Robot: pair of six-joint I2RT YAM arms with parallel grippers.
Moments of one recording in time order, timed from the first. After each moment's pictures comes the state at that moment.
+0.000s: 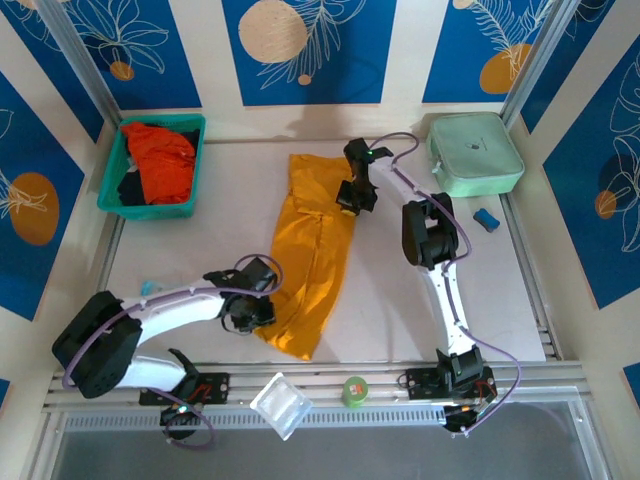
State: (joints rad) left arm -0.78 1.36 0.60 -0.56 0.14 -1.00; right arm 0.35 2.48 2.18 -1.08 -0.19 0.64
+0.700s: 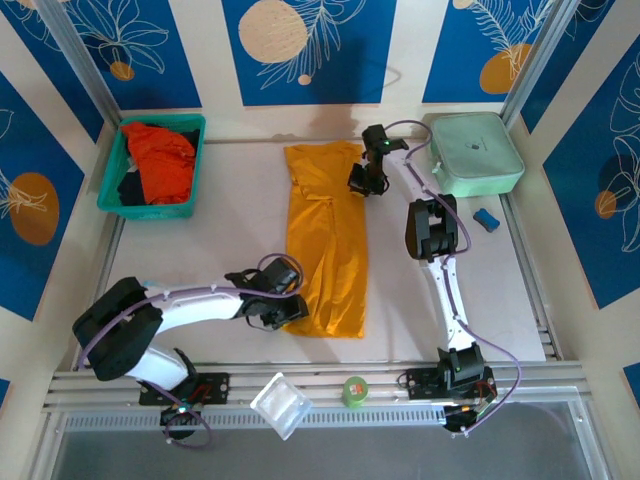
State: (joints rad) left arm -0.89 1.46 0.68 -0.37 0.20 -1.16; right arm 0.25 2.63 2.43 -1.05 -0.26 0.51
